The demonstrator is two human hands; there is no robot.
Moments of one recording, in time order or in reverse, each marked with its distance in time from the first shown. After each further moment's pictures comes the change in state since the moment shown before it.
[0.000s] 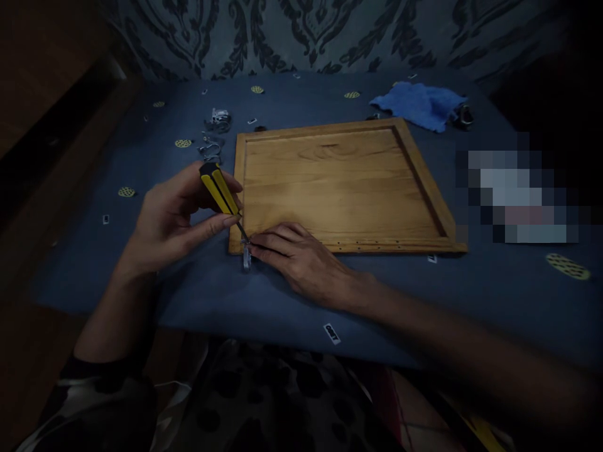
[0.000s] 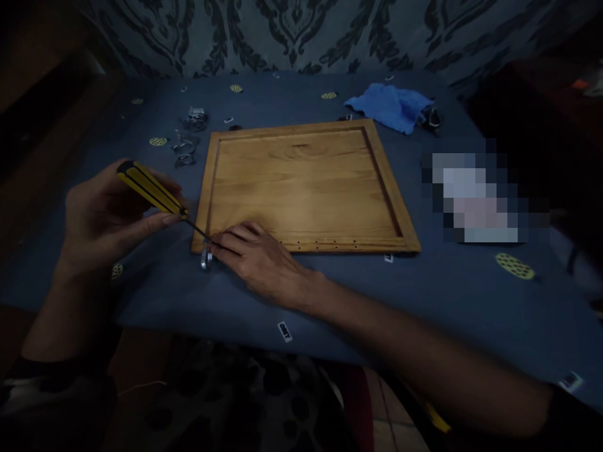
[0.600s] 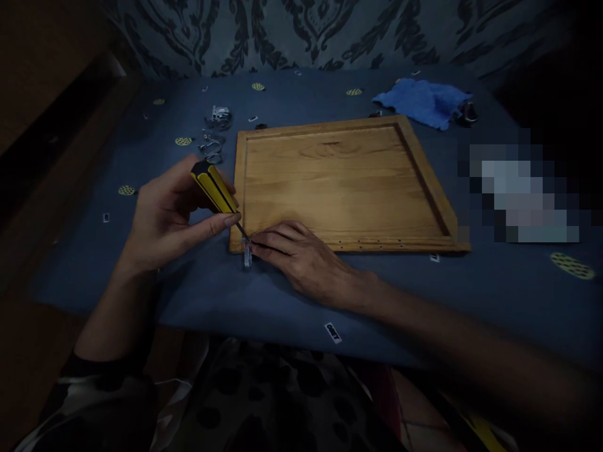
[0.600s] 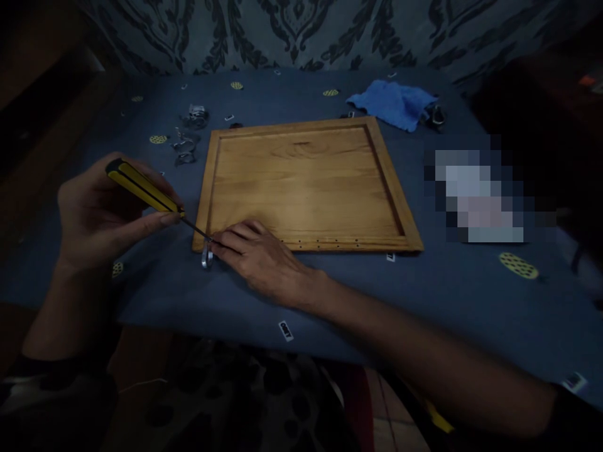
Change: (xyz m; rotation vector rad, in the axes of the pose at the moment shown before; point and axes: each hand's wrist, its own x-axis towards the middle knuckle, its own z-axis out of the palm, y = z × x) left_hand 0.004 -0.002 0.001 0.010 -0.002 0.042; right_hand -0.001 0.001 0.002 0.003 0.050 -0.034
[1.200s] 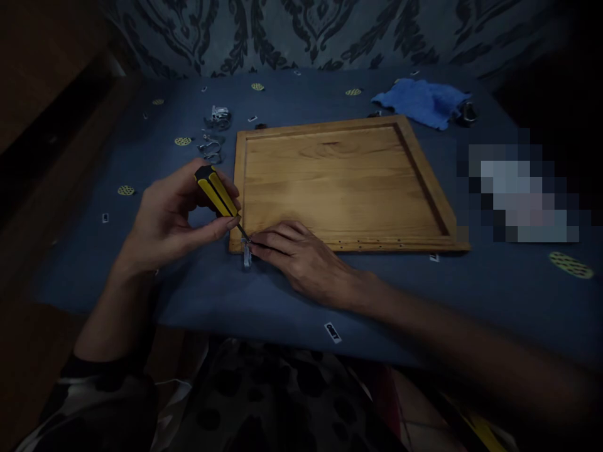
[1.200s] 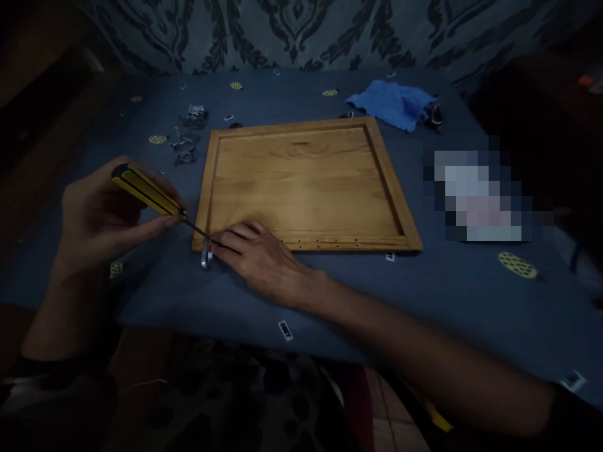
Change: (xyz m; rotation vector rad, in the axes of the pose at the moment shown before) left_hand -0.003 0.000 -0.003 0.071 -0.052 -0.034; right_hand 0.000 0.001 0.000 0.017 -0.040 0.023
